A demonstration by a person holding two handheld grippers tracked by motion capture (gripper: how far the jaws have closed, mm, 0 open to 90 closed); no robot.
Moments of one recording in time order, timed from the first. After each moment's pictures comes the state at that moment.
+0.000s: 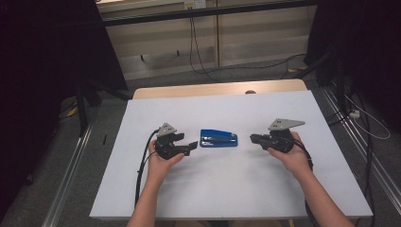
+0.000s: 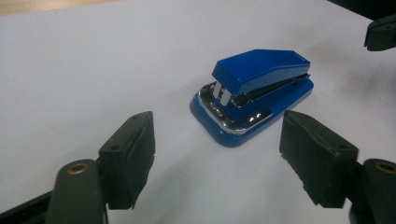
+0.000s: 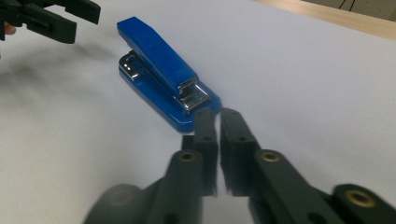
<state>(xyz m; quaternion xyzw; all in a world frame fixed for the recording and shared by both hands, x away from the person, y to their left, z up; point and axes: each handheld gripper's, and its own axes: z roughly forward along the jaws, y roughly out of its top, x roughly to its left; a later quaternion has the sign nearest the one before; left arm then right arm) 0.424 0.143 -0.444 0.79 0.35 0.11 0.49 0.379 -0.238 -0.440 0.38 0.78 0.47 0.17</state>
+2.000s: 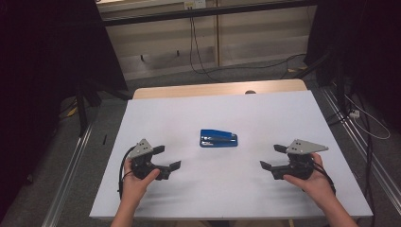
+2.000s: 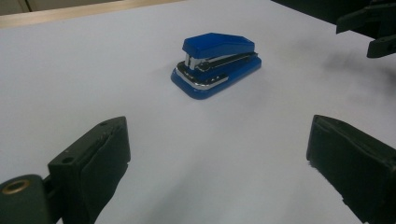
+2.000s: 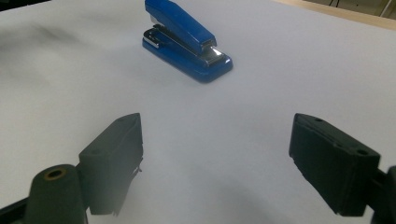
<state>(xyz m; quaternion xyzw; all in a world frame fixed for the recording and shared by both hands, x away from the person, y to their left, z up) 0.362 0.204 -0.429 0.80 0.31 0.10 0.51 0.306 -0.262 -0.445 0.38 0.77 0.47 0.20</state>
